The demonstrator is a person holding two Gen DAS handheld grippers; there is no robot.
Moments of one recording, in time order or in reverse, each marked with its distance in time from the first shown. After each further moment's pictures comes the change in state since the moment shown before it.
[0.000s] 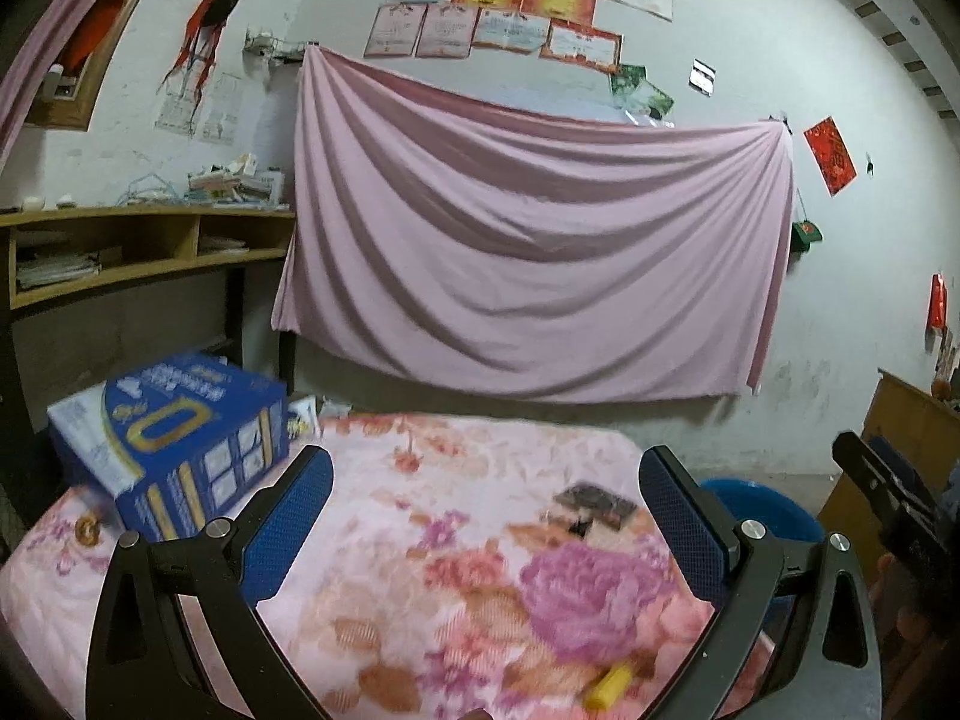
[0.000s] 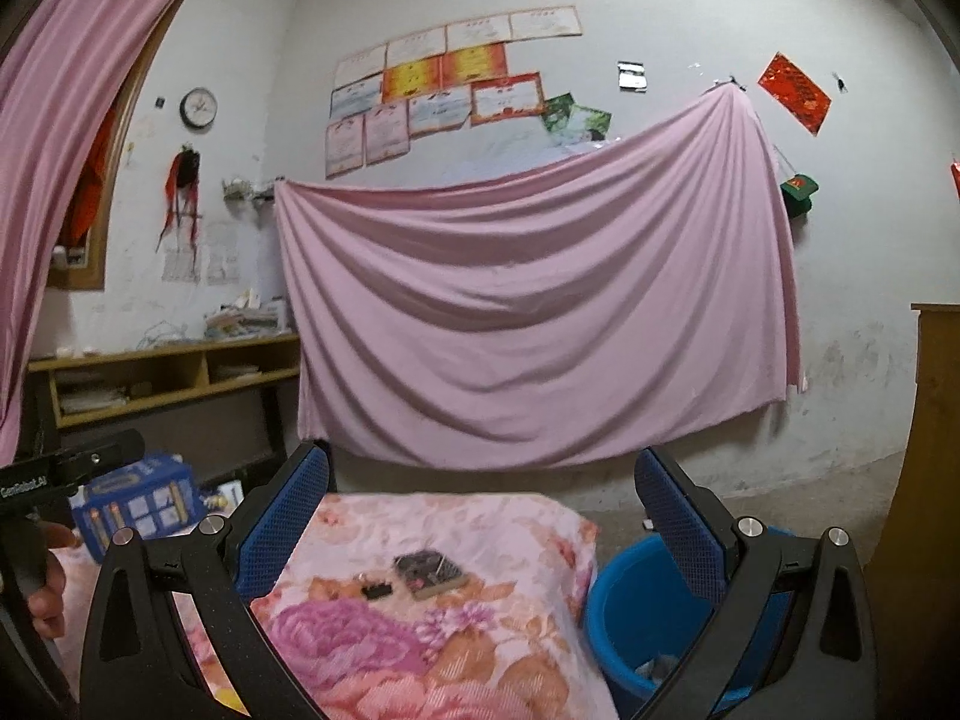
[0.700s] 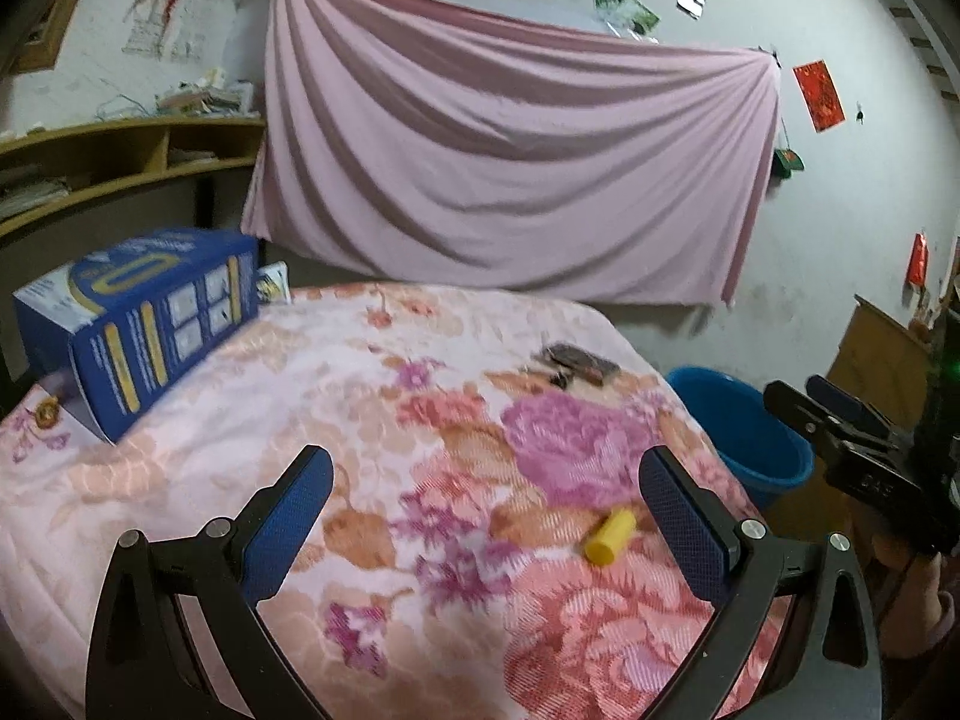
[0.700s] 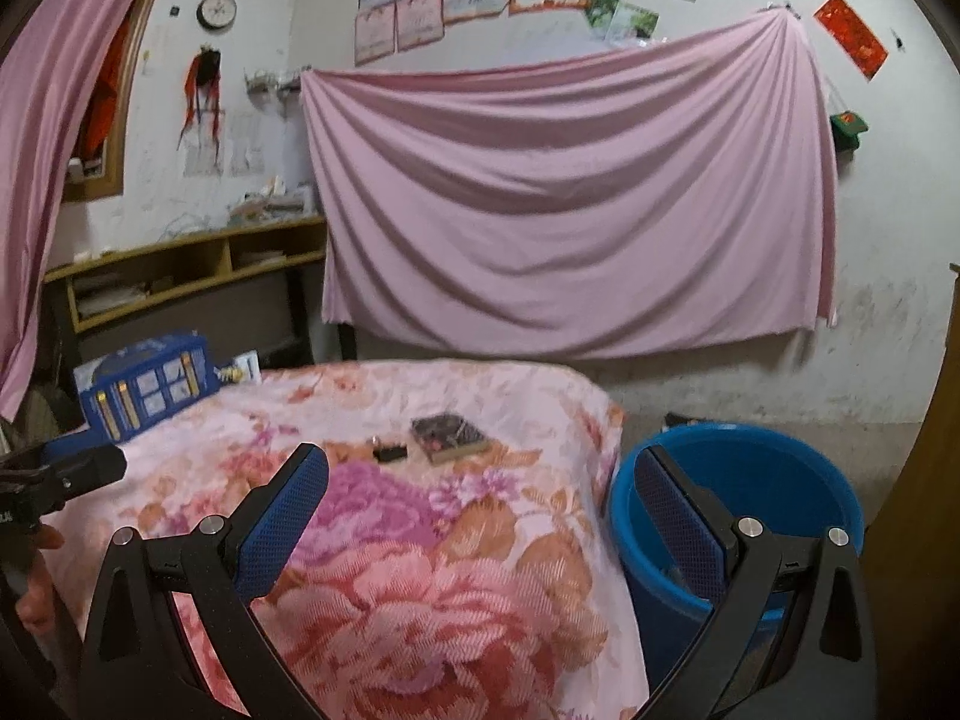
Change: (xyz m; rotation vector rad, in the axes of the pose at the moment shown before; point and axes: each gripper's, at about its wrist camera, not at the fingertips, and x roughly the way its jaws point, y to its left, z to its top) left arm 0.005 -0.001 -0.060 -0.003 0.227 -0.091; right arm 0.017 0.006 -0.045 -0.056 0.279 0.070
